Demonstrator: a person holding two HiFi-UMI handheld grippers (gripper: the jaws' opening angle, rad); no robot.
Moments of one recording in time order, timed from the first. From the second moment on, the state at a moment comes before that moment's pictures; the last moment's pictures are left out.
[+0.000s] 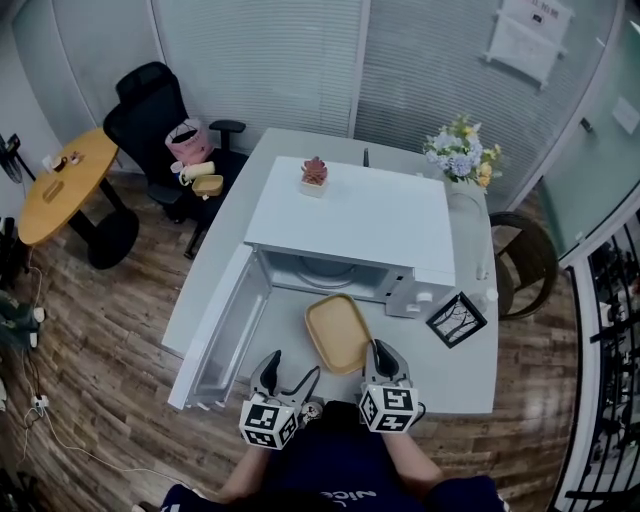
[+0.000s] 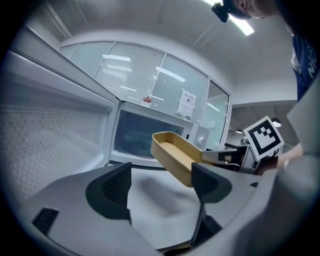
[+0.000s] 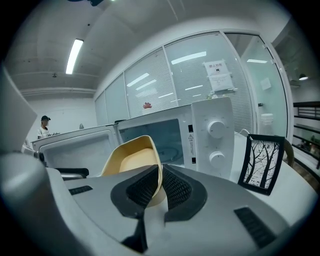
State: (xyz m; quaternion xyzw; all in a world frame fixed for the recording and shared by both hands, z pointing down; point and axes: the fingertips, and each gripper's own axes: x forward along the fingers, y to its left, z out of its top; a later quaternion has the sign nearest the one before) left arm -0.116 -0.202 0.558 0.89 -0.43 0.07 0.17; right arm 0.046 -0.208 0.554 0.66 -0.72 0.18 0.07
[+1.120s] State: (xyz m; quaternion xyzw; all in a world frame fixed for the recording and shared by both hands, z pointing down) left arm -0.121 -0.233 0.562 0.86 -0.47 0.10 0.19; right arm 0.041 -0.367 0.560 0.69 -0.70 0.17 0.08
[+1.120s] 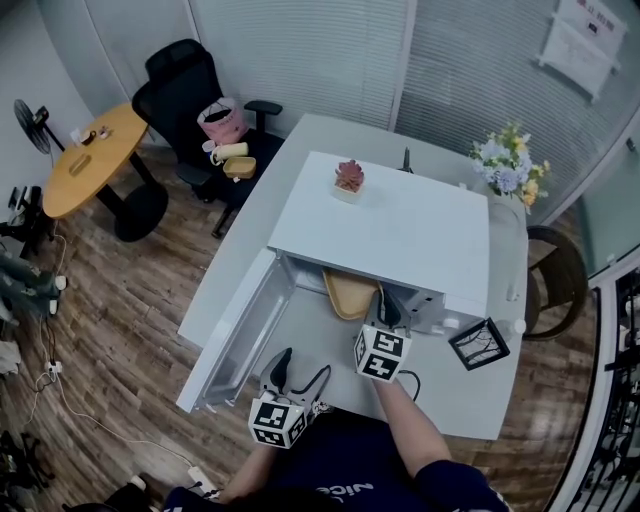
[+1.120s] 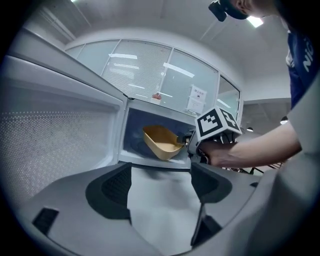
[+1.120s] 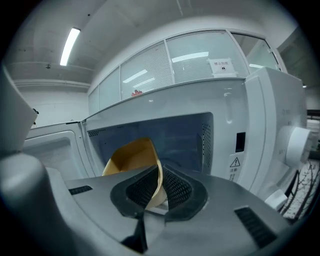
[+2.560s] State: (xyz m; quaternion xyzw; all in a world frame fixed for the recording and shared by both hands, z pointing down) left arm -0.118 -0.240 0.566 0.85 -0.48 0.12 0.20; right arm 0.066 -0.437 0.597 0.75 -0.63 0.15 0.12
